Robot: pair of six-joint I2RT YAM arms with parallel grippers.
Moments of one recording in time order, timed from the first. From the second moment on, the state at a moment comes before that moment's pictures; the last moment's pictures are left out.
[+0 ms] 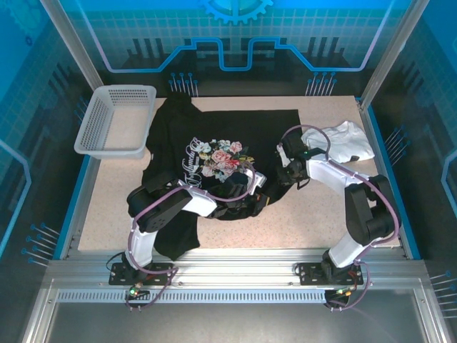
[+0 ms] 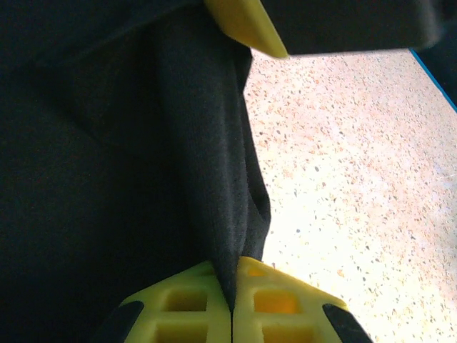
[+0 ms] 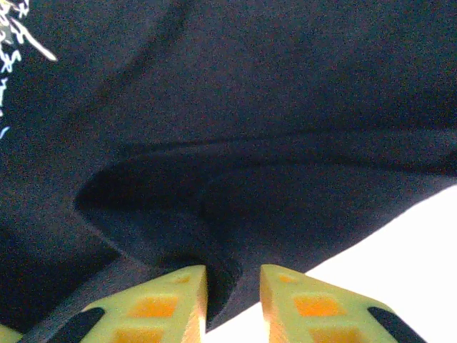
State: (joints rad) left arm -0.83 2.00 0.87 0.58 0.32 -0.48; right arm 0.34 1.64 1.04 -0.63 0.04 0.09
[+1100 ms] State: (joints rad) left arm -0.80 2.00 0.83 0.62 0.35 -0.51; right arm 0.28 1.62 0.97 -0.60 -0.17 0.11
